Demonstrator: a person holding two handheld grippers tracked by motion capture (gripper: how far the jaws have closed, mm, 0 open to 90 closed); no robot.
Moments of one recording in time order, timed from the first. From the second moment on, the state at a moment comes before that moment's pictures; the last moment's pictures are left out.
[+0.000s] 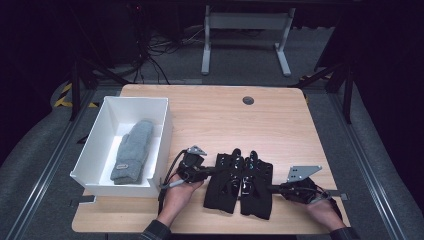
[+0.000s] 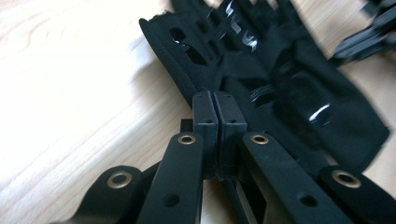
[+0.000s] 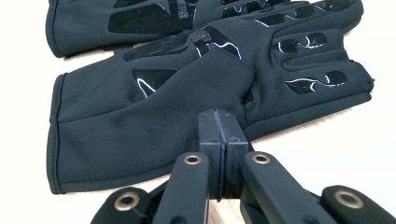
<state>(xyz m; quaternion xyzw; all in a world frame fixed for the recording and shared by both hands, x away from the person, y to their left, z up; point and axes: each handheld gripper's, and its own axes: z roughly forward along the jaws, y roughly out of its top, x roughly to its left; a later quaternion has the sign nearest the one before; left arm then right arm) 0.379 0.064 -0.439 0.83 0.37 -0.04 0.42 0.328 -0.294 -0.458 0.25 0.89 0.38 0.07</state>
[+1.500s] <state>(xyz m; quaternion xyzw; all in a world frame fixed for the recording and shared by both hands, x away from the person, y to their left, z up) 0.388 0.020 -0.416 0.81 0.32 -0.09 0.48 0.353 -0.225 -0.462 0.22 0.89 0.39 0.07</state>
